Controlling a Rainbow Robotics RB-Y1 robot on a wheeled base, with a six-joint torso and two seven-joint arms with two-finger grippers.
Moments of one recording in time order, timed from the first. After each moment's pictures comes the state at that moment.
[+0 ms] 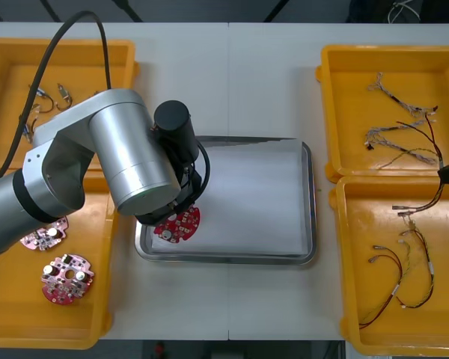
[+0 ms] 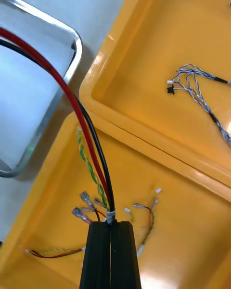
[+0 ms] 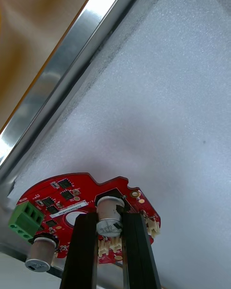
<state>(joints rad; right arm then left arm) -0.23 -0.74 -0.43 -2.38 -1.09 1.92 1.56 -0.78 0.63 -0.78 -1.98 0.66 1.71 0.26</state>
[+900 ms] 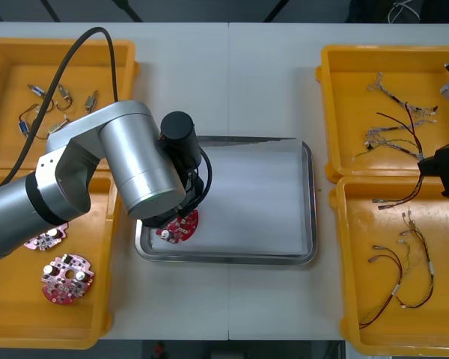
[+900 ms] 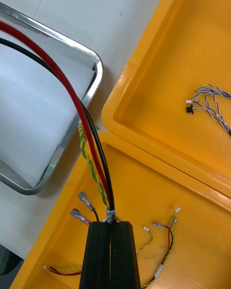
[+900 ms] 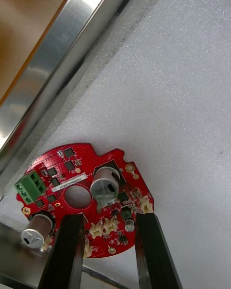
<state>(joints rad) -0.29 -0.71 -0.38 -2.39 -1.08 1.92 1.52 -0.78 0.63 -0.83 -1.91 0.65 1.63 0.26</state>
